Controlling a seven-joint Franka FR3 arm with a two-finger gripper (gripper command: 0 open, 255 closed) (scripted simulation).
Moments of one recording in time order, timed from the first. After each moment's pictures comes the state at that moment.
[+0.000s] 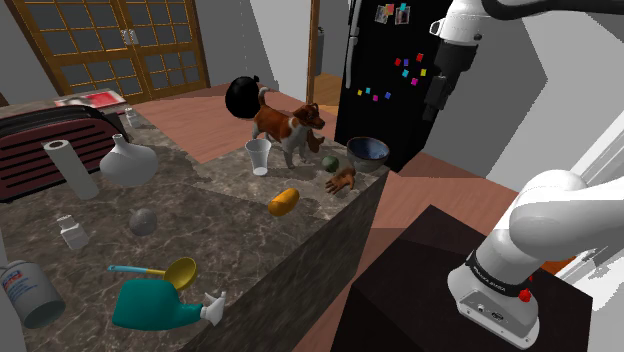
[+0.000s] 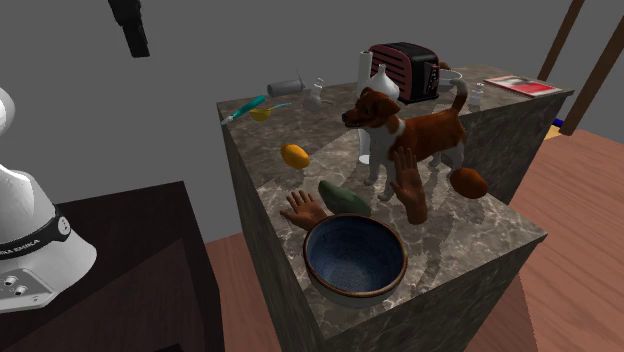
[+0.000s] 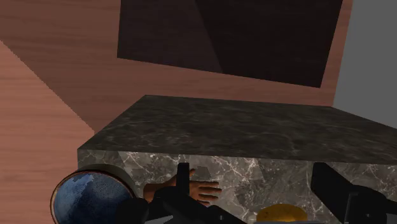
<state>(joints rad) 0.01 -0.80 -0.06 -2.38 -0.05 1.57 -0.16</state>
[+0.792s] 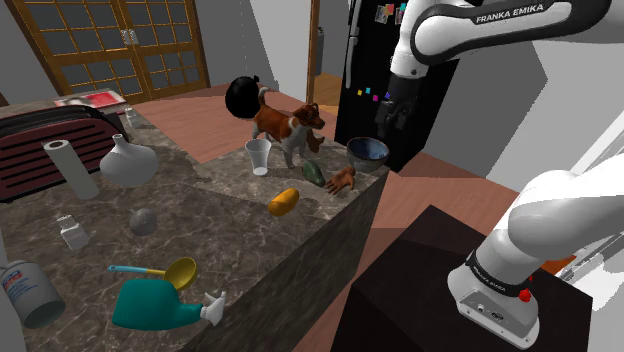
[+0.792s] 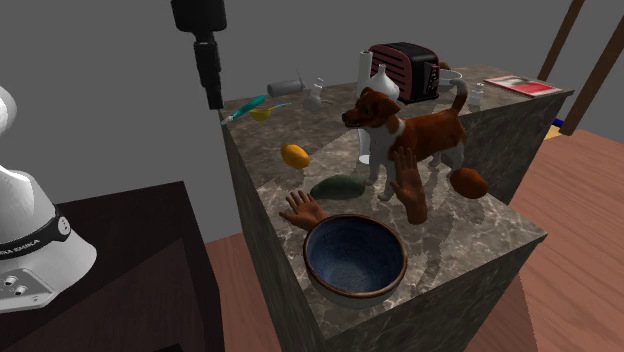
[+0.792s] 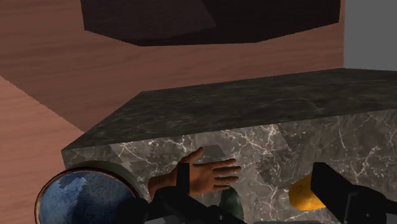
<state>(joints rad) -0.02 -0.50 -0.03 -2.41 0.00 1.89 0.01</state>
